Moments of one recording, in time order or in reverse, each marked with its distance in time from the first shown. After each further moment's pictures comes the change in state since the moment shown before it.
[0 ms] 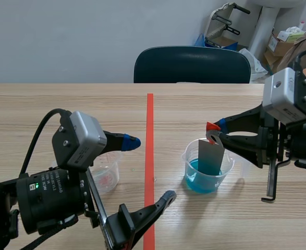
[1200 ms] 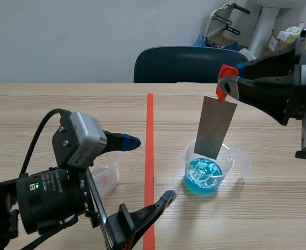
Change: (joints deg) left arm 0.0 0.0 0.0 0.0 0.0 0.0 0.0; right arm -1.2 12.6 4.4 13.4 27.2 0.1 -10.6
